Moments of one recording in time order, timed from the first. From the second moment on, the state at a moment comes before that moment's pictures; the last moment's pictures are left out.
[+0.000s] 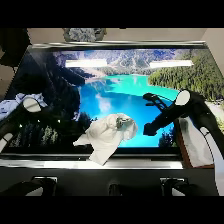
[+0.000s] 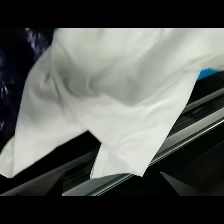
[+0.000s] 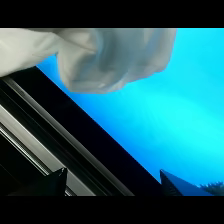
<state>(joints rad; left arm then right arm) -0.17 -1.20 0.91 0.94 -1.37 -1.44 0.10 -1.27 1.07 -1.18 1.45 0.94</state>
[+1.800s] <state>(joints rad) -0.03 -0.68 1.51 1.00 -0.79 -1.51 0.21 -0.70 1.52 -1.53 0.93 1.07</state>
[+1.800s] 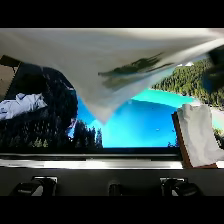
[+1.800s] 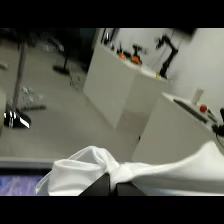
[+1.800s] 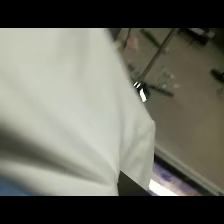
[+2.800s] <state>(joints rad) 0.07 -0.92 1.14 1.07 -0.94 -1.50 0.21 -1.17 1.51 -1.64 0.98 1.23</state>
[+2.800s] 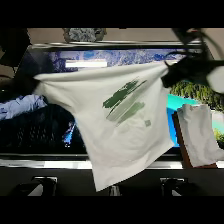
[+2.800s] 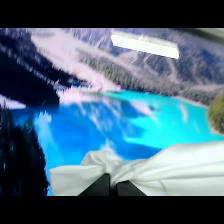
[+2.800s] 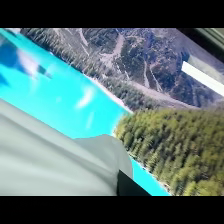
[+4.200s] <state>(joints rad) 0.04 -1.36 0.99 1.05 -1.06 -1.32 0.01 -1.02 0.45 -0.81 1.21 1.11</state>
